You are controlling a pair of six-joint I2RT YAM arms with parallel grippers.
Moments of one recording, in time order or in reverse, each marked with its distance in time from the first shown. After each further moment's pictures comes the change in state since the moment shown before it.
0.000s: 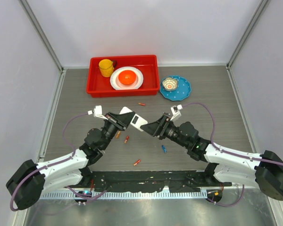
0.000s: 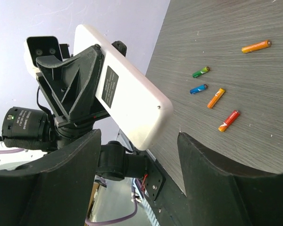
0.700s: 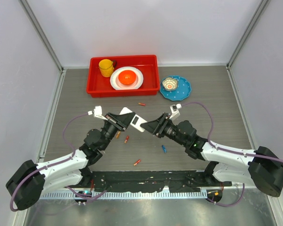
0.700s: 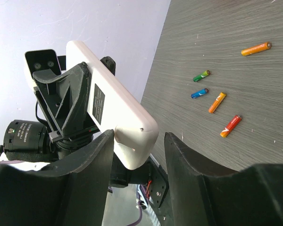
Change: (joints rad) left arm 0.000 -0.006 -0.010 0.015 0.018 -0.026; right arm -0.027 0.076 0.001 0.084 -0.015 0.046
